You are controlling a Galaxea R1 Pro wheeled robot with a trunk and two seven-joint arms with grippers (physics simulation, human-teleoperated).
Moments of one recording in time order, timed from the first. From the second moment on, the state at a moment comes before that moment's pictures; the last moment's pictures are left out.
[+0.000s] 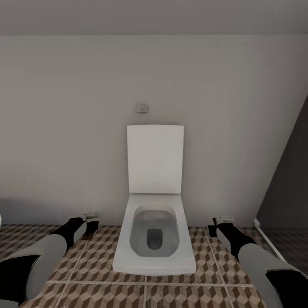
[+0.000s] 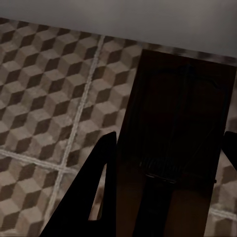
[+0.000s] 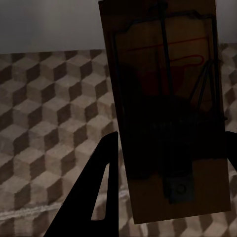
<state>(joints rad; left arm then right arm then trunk) -0.95 0.13 0.07 -0.13 0.04 0.35 0.12 -0.86 -0.10 0.10 -0.25 -0.13 0.35 -0.15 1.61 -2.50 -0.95</state>
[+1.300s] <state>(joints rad) -0.95 0.13 0.06 -0.12 0.03 0.35 0.11 -0.86 -0.10 0.10 -0.24 -0.08 0.29 -0.15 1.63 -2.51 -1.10</state>
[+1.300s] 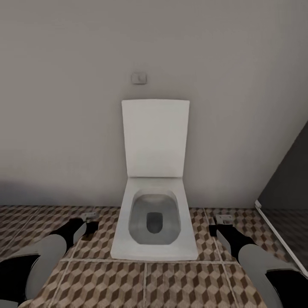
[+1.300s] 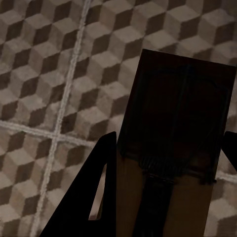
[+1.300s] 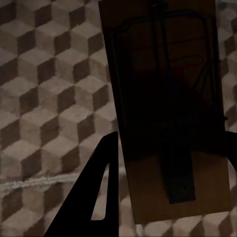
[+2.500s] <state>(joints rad) -0.95 0.13 0.06 -0.11 0.03 0.10 0.13 -0.86 -0.10 0.10 -0.15 -0.08 0.08 -0.15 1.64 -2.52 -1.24</state>
